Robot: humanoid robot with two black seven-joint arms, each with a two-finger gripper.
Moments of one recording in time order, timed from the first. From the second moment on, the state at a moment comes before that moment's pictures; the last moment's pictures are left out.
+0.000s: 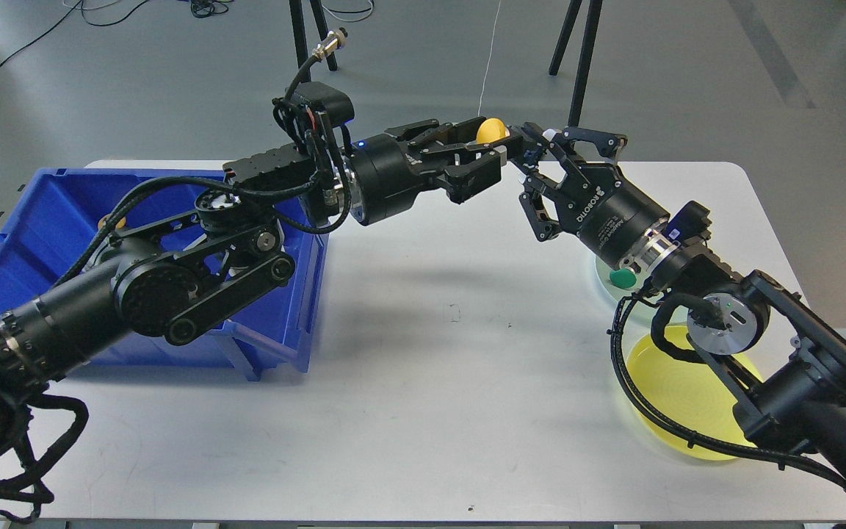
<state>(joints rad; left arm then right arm) -0.94 0.25 -0.55 -1.21 1.71 -0.07 -0.24 0.47 -0.30 0.96 1.33 -0.29 0.25 0.03</state>
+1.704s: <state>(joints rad) -0.93 0.36 -0.82 -1.05 0.65 -0.09 -0.27 -0.08 -0.98 1.00 1.44 -0.34 0.30 0.05</state>
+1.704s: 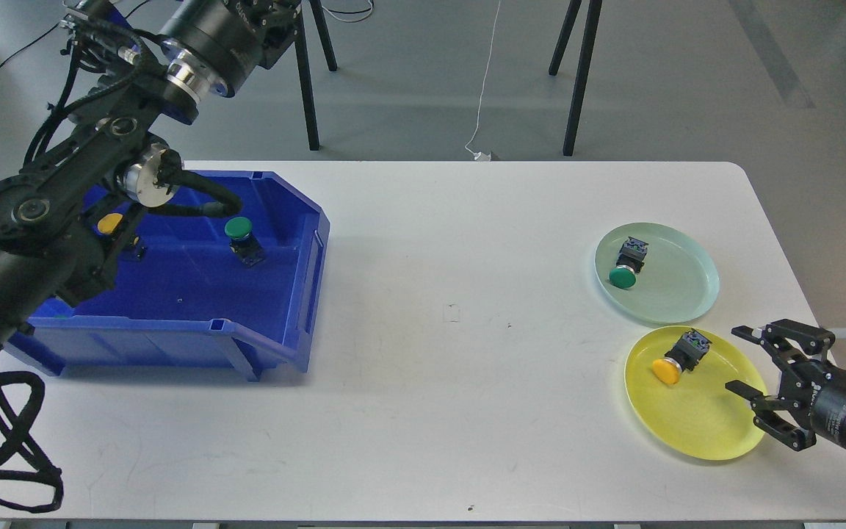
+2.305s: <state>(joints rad) -0.93 0.28 -0.93 -0.78 0.34 -0.11 -0.26 0.33 -0.66 1.42 1.21 -0.29 0.31 0.18</state>
